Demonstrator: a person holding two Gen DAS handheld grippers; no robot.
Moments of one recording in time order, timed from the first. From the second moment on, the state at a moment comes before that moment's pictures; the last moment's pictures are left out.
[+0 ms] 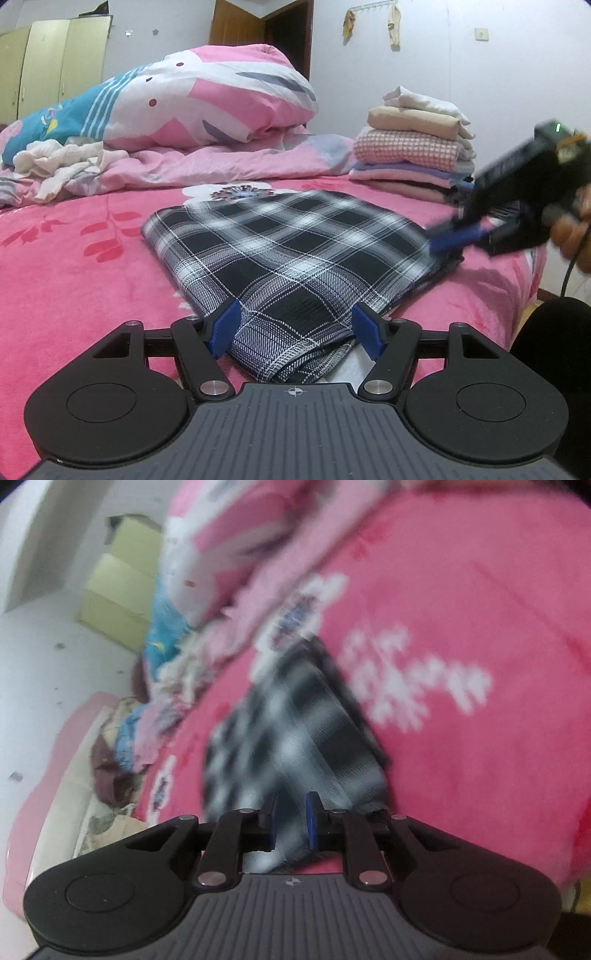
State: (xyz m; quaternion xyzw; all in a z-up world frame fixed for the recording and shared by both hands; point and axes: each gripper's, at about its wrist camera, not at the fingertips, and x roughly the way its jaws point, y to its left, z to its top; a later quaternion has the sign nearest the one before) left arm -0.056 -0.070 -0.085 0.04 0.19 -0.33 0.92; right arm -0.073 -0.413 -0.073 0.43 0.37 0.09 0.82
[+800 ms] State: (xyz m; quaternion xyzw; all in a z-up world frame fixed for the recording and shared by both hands) left arm -0.055 -0.072 -0.080 0.05 0.22 -0.33 0.92; right arm -0.166 -0.345 0.014 0.12 0.27 -0.06 0.95
